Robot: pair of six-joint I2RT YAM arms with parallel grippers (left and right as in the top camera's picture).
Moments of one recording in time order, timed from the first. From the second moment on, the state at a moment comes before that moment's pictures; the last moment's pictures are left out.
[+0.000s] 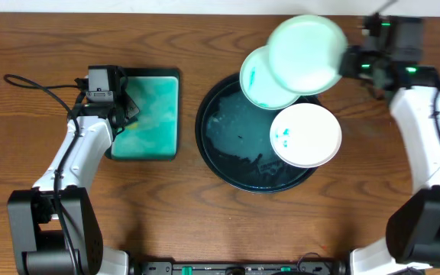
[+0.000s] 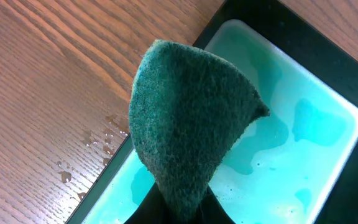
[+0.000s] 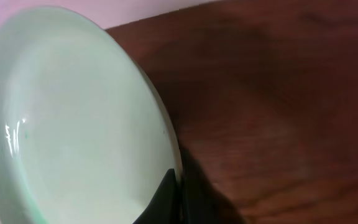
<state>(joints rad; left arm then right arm) 0.03 1.65 1.06 -0.45 -0.16 -0.57 -0.12 1.73 1.48 -0.58 -0.26 0.19</state>
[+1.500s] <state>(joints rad) 0.03 1.65 1.06 -0.44 -0.16 -0.57 -0.52 1.77 1.48 -0.53 -0.28 0.26</state>
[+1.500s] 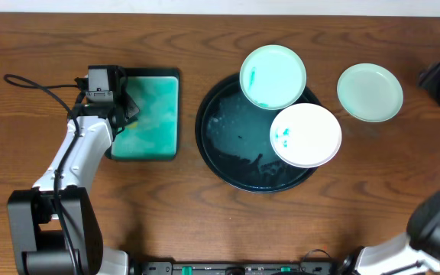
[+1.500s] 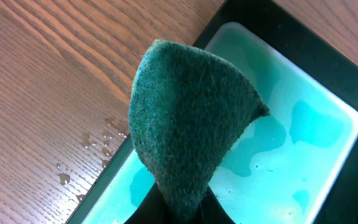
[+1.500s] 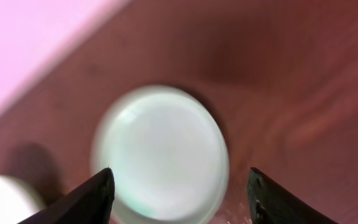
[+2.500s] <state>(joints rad) 0.03 1.65 1.06 -0.44 -0.14 -0.57 0.09 2.12 1.48 -0.23 -0.07 -0.05</state>
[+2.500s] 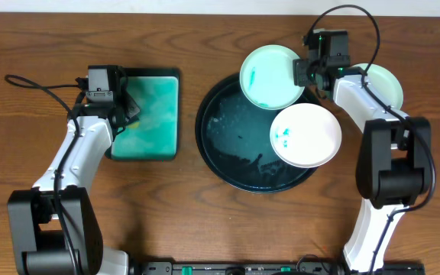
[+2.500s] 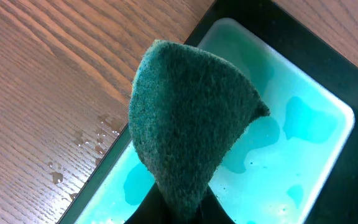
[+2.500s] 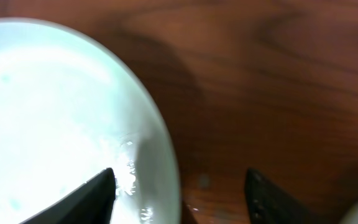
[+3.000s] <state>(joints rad) 0.03 1.65 1.06 -0.44 -0.14 -0.57 0.09 2.16 1.48 -0.22 -0.14 -0.05</state>
